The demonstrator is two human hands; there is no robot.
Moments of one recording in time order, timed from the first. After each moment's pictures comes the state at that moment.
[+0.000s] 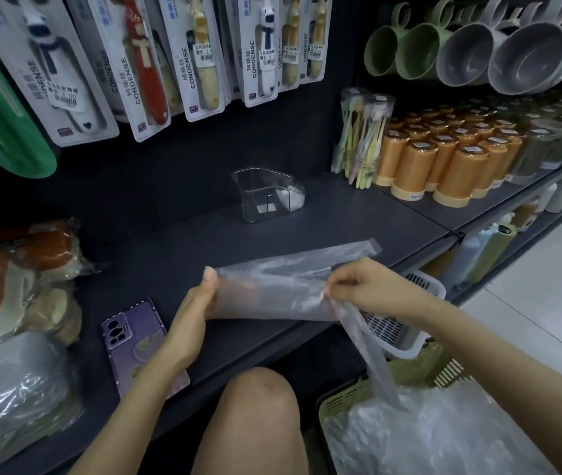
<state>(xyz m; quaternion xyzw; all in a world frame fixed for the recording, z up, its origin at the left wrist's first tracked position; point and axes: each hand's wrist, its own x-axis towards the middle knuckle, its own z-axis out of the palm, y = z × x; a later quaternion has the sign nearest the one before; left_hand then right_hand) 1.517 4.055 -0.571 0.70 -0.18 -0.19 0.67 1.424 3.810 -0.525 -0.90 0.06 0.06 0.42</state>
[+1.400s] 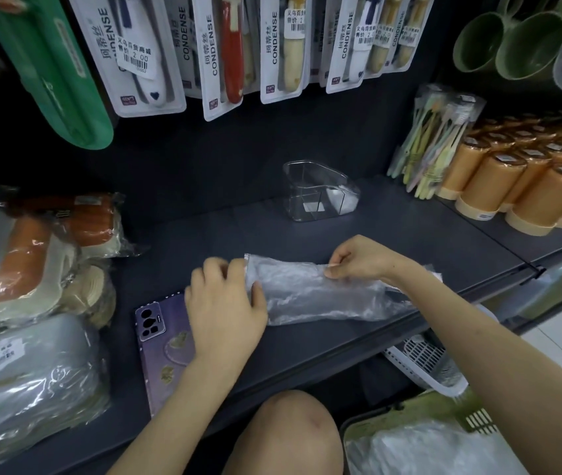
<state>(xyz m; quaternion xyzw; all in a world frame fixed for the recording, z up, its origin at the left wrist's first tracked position) 1.537 4.050 -0.586 0.94 -0.13 0.21 0.22 1.561 3.812 -0.560 -0.93 0.09 0.14 0.34</state>
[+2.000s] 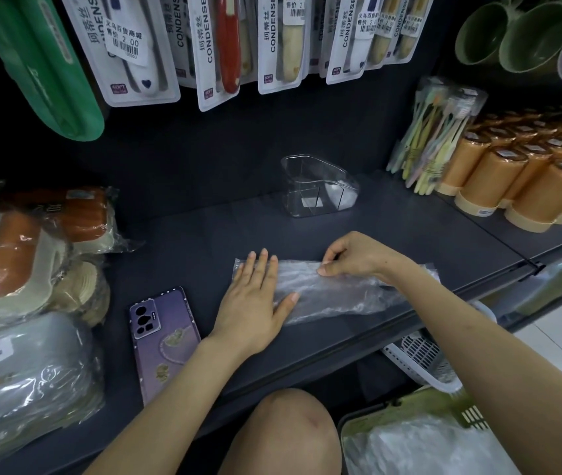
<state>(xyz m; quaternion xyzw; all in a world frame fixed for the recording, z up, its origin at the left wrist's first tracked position) 1.559 4.031 -0.615 0.95 -0.29 -0.06 0.11 1.566 3.813 -0.568 -0.92 0.10 0.13 0.36</state>
